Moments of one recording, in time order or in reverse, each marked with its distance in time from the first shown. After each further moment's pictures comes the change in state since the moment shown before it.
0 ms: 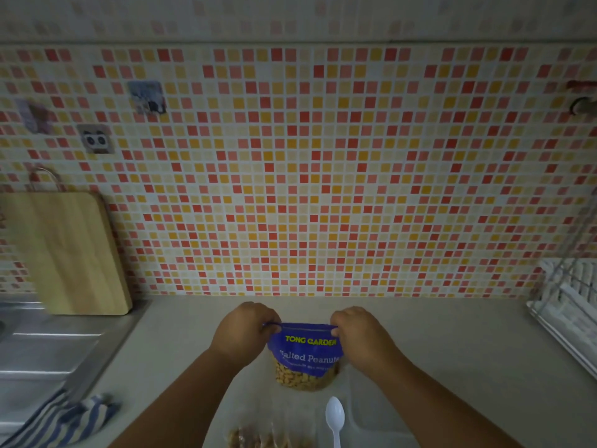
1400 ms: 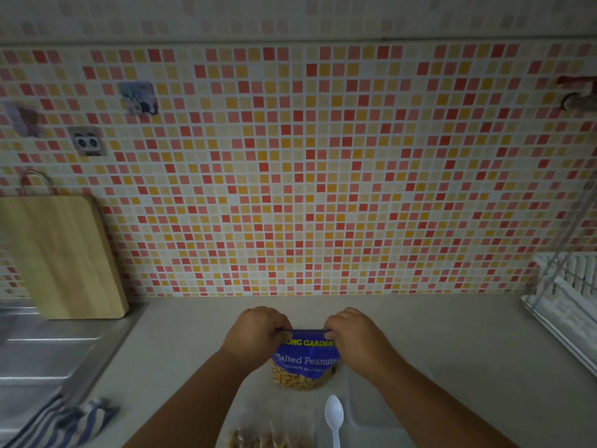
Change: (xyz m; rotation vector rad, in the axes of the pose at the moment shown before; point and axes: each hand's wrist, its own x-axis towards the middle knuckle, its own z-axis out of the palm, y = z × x) left_hand 0.004 0.016 0.006 0.037 -0.132 0.087; right_hand -0.004 0.002 0.006 0.018 0.011 -0.114
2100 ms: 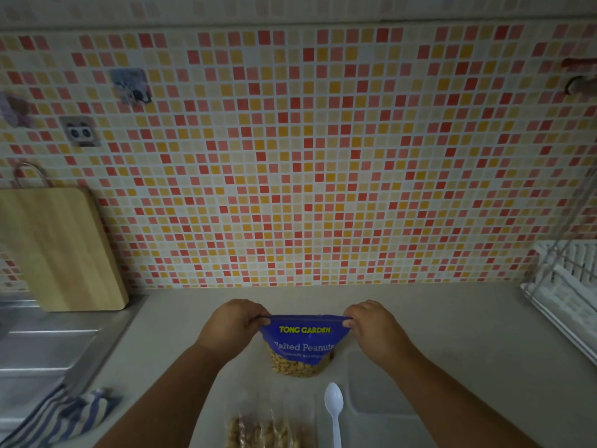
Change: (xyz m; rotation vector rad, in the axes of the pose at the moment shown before) left_hand -0.017 -0.026 -0.008 -0.061 0.089 -0.078; right_hand -0.016 0.028 0.003 0.089 0.083 0.146
